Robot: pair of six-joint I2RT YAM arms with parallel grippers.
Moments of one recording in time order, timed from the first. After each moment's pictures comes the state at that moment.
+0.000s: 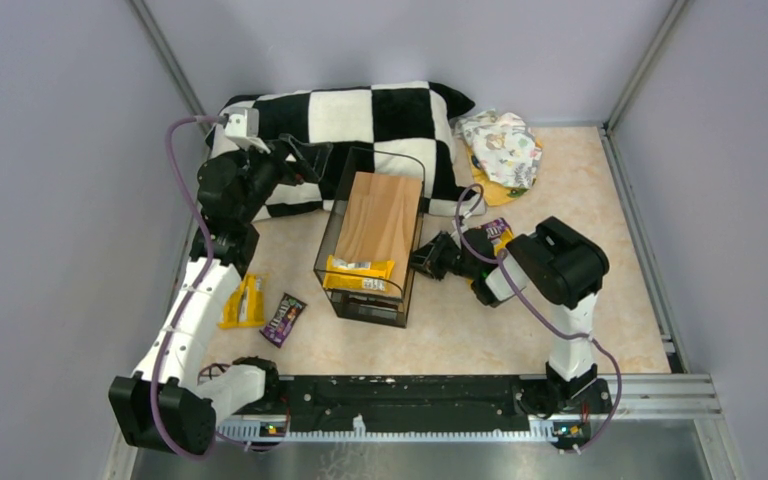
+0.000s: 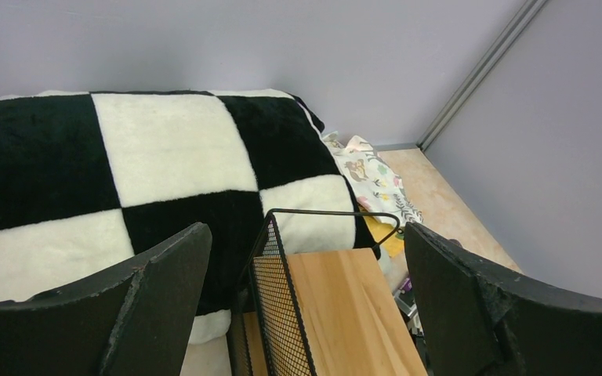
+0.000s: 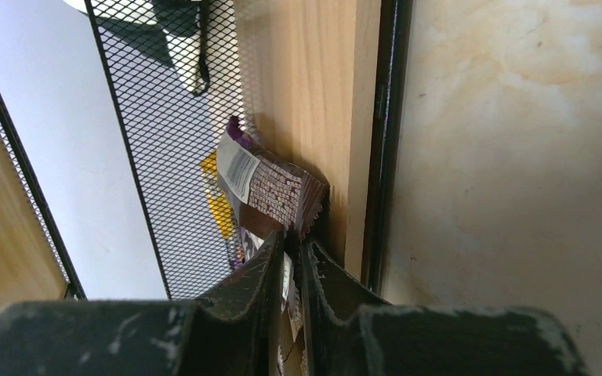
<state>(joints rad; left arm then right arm) -0.15 1.08 1.02 0.18 0.31 -0.40 0.57 2.00 0.60 1.06 -0.38 1.29</state>
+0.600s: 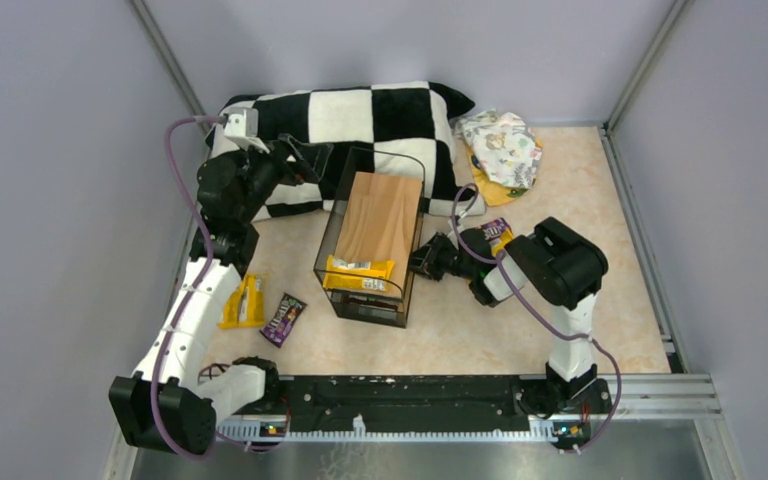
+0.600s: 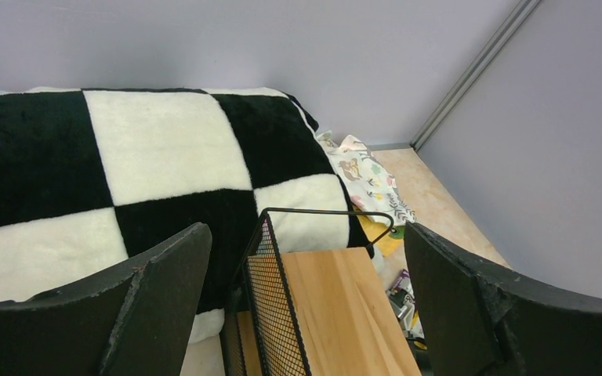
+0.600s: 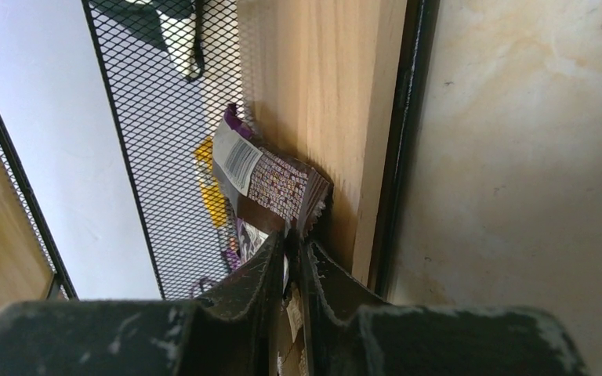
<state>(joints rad) -0.15 1.08 1.02 0.18 0.33 -0.42 0.59 2.00 0.61 1.04 -0.40 1.25</state>
